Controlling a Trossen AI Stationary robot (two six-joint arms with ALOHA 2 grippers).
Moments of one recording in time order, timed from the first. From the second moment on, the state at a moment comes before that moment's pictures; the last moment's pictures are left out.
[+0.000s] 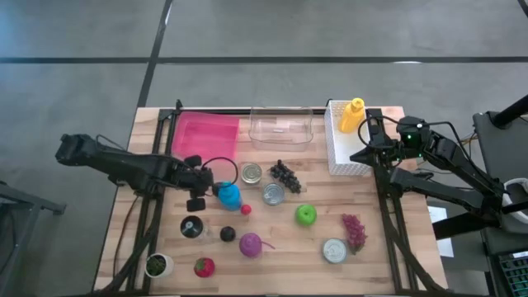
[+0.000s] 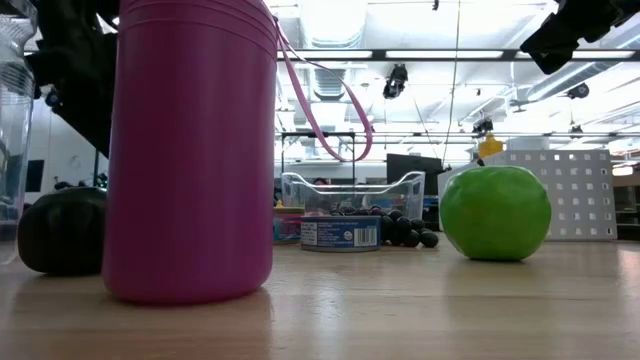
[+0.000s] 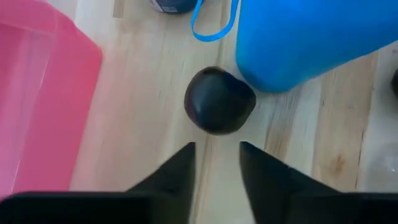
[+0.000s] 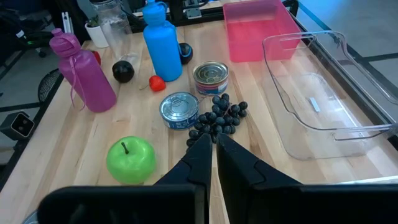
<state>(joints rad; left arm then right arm) -0.17 1.10 0.71 -0.85 -0.22 -0.26 -0.54 0.46 0.76 -0.83 -0.47 -0.11</state>
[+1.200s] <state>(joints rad) -0.08 1.33 0.70 -0.67 -0.19 -0.24 -0.54 0.46 0.76 -0.83 -0.47 -0.11</state>
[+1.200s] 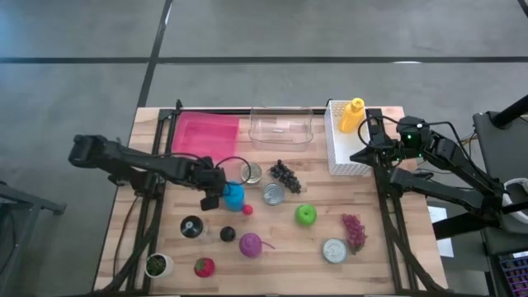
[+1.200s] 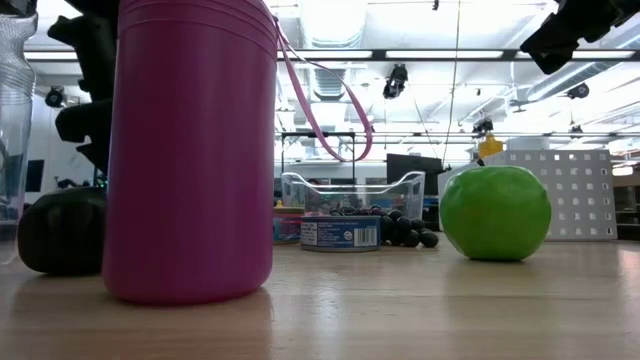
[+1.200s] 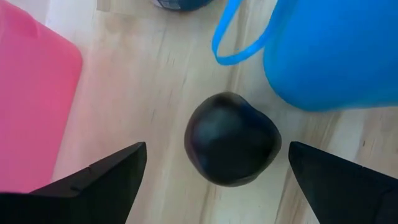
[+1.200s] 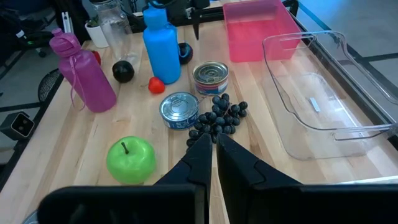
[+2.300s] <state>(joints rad) -0.08 1.46 0.70 -0.63 -0.07 -0.23 -0.54 0.46 0.76 -0.83 -0.47 -0.11</state>
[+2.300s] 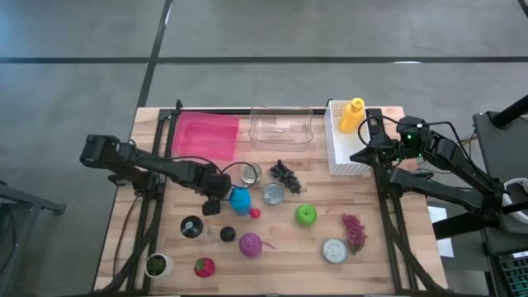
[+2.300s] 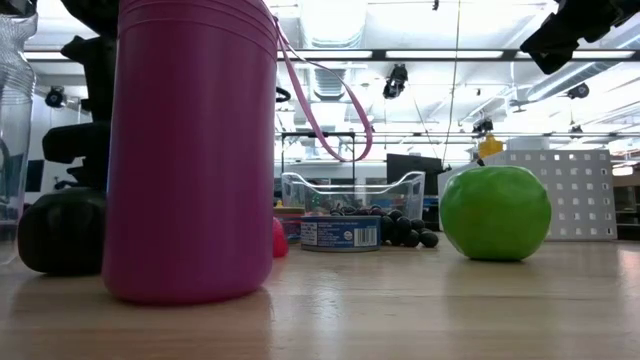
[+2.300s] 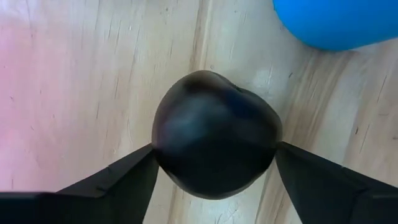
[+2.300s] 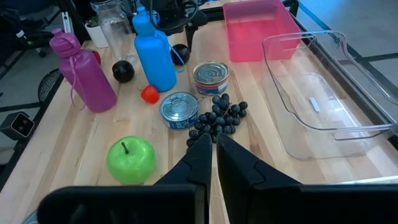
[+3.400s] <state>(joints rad) -0.08 1.34 0.70 -0.68 -0.10 -0.29 -0.54 0.46 0.76 -0.83 -0.47 -0.11</state>
